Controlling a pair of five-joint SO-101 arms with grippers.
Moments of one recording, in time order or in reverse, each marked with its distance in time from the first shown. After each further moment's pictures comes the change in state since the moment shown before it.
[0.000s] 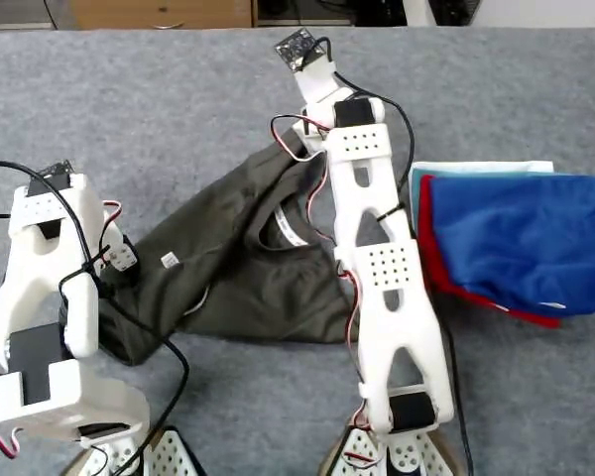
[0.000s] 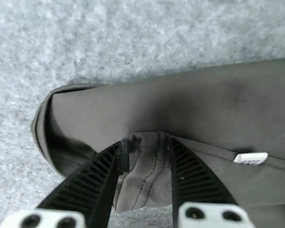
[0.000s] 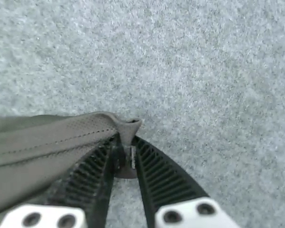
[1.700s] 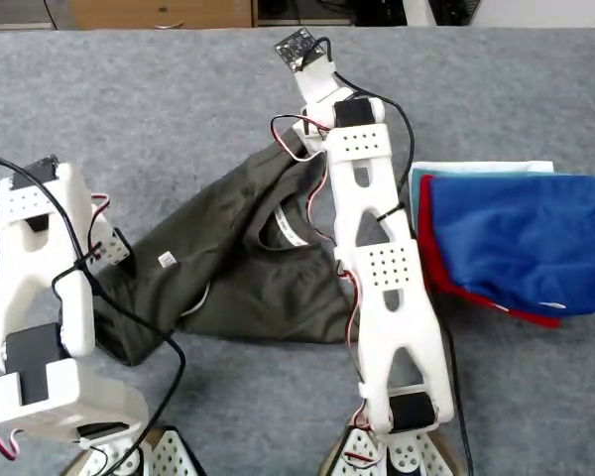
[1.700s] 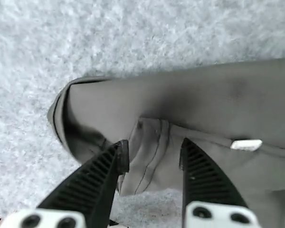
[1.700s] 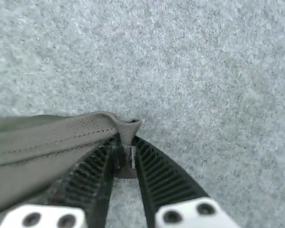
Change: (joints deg) left arm -1.8 0.0 -4.5 5.3 0.0; right arm 0.0 0.0 0.0 -0.1 0.0
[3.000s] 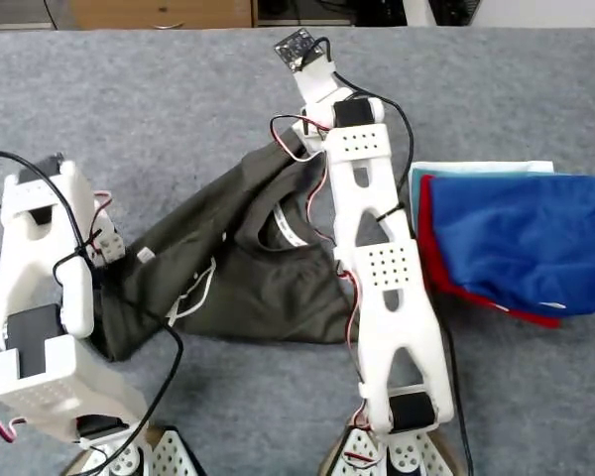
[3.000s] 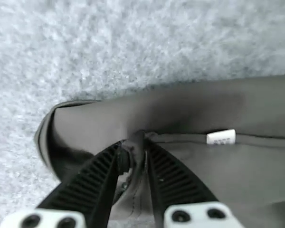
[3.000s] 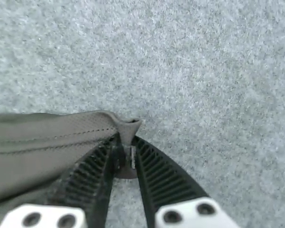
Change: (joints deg) left arm -0.2 6.5 -5.9 -0.9 -2.0; right arm -0.1 0.0 0.0 0.0 0.0
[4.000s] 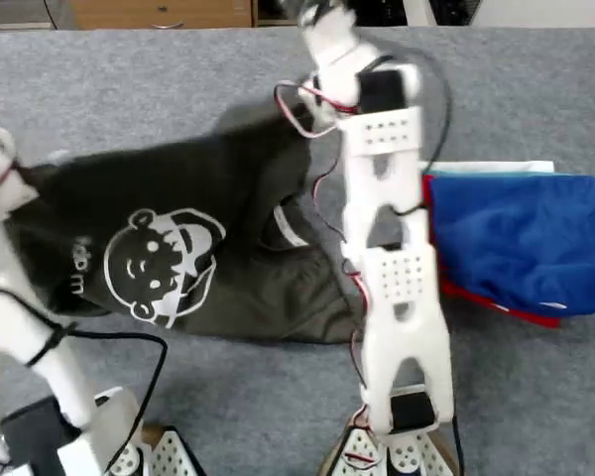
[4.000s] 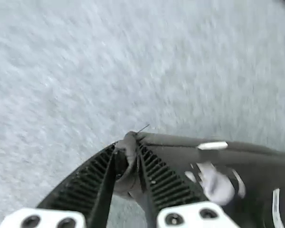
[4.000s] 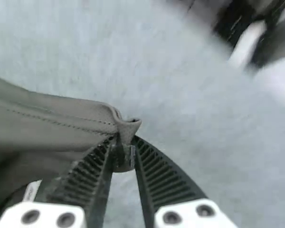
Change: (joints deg) left arm -10.5 -27.4 -31.6 13.4 -8.4; right arm -0.5 -24.4 -11.6 21.5 -0.9
